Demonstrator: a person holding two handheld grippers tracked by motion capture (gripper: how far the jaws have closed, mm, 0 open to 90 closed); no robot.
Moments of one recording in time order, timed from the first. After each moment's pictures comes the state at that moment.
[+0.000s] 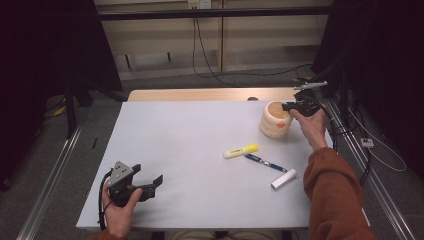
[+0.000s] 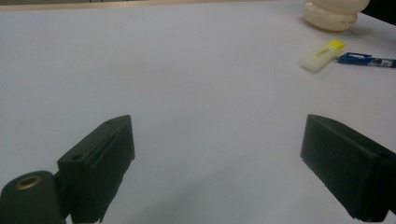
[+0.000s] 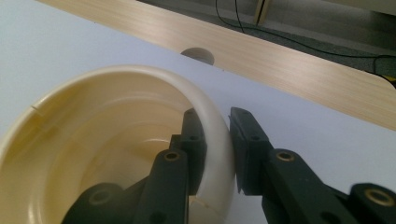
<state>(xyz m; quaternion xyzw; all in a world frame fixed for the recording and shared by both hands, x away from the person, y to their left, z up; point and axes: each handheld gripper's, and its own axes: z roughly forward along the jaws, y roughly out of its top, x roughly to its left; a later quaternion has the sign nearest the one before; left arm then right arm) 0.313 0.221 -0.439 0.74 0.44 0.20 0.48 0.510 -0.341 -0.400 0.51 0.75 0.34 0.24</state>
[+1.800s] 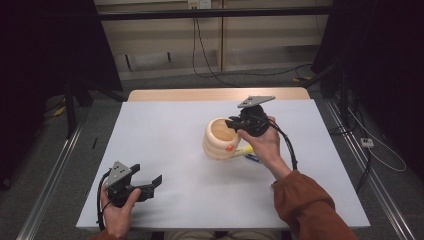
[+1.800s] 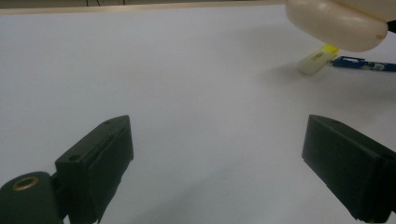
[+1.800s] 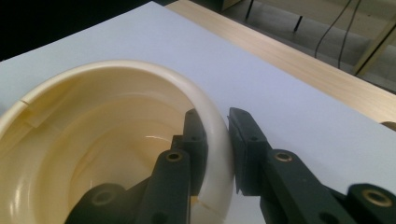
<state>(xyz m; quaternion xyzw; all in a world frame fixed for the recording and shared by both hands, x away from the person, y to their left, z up) 0.313 0.223 -0.438 0.74 0.43 0.19 0.49 0.427 -0.158 -0.356 0.38 0.80 0.43 0.18</state>
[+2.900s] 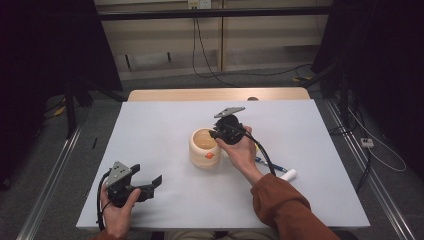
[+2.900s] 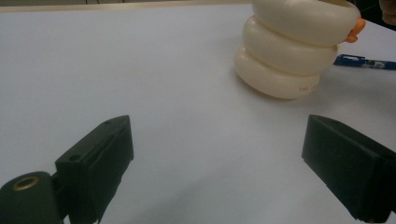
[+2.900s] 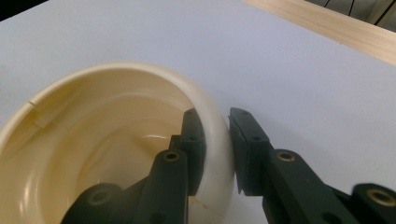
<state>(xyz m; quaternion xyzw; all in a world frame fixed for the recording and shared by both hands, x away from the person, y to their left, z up) 0.313 0.224 -0.438 0.74 0.43 0.19 0.48 0.443 -0.105 -0.403 0.42 0.81 0.38 0.16</state>
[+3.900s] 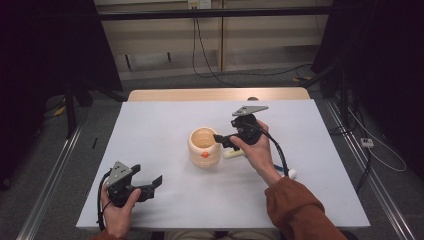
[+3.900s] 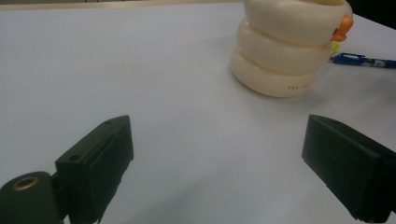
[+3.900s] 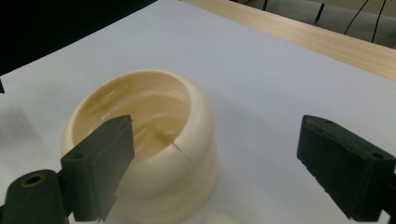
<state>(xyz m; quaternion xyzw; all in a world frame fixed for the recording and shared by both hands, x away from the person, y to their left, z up) 0.313 0.223 -0.438 0.74 0.43 0.19 0.48 0.427 -0.151 -0.389 0.40 0.79 0.45 0.14</state>
